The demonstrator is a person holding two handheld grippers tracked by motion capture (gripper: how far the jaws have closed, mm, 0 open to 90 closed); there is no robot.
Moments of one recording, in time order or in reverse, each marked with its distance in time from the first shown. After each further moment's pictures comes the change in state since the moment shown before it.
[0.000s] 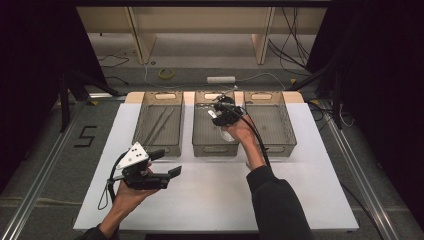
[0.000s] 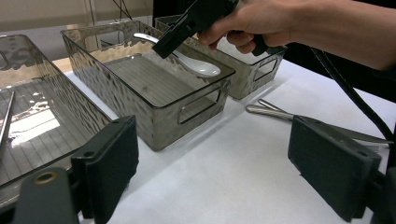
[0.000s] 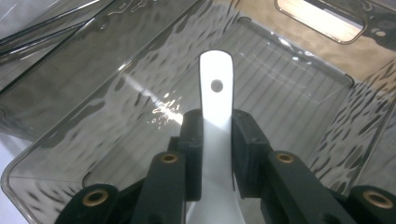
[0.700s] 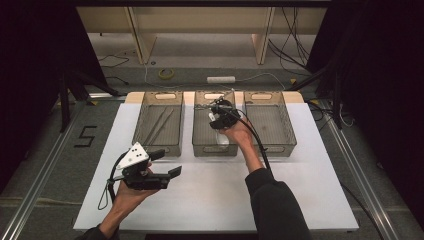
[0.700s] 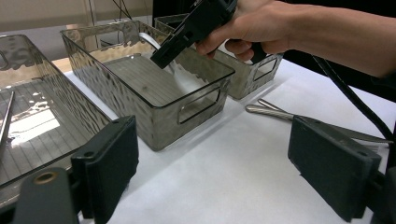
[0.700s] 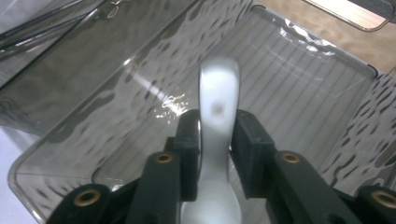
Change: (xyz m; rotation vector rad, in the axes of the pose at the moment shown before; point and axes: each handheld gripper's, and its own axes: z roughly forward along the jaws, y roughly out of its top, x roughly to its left) left arm -0.001 0.000 0.000 0.000 0.000 -0.001; right arm 0.006 -0.003 0.008 0.020 0.022 0.002
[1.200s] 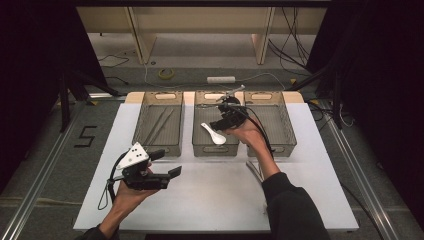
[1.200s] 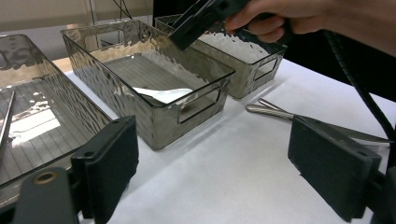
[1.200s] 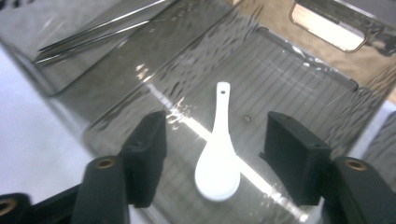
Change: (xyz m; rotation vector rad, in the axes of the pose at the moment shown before) left arm 0.000 0.000 0.000 0.001 0.004 0.003; right arm 0.002 -0.005 -0.048 -0.062 0.050 -0.036
